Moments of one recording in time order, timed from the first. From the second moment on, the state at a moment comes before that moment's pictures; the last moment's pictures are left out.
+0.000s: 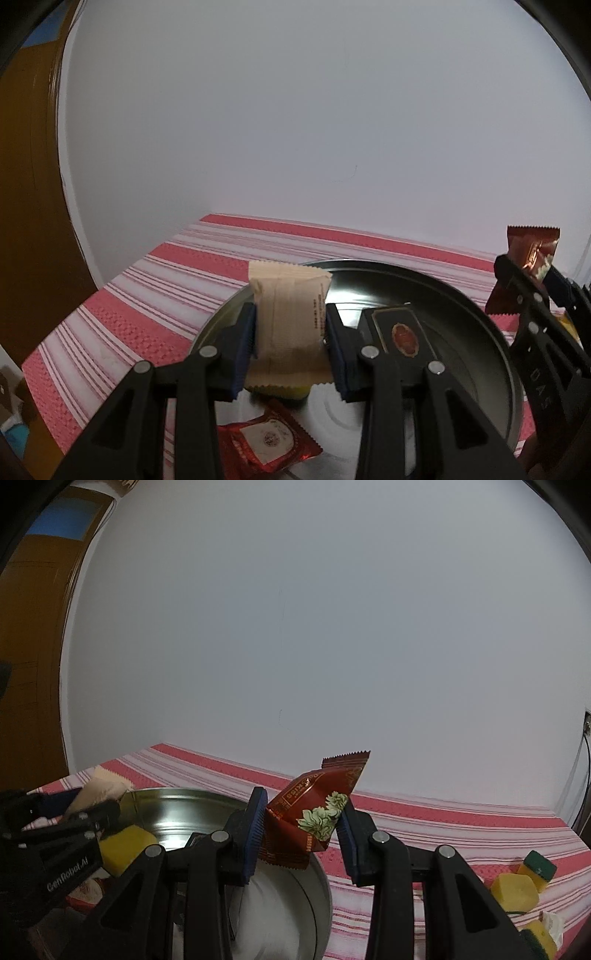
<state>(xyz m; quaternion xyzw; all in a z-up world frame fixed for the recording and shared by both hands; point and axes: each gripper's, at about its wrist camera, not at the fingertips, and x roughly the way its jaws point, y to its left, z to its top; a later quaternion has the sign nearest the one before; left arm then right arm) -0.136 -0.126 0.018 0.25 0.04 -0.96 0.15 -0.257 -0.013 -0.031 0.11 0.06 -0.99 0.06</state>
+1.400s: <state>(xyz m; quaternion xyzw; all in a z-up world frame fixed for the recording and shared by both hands) -0.101 -0.087 0.013 0.09 0.04 -0.97 0.24 -0.239 0.012 -0.046 0.02 0.01 -1.00 -0.01</state>
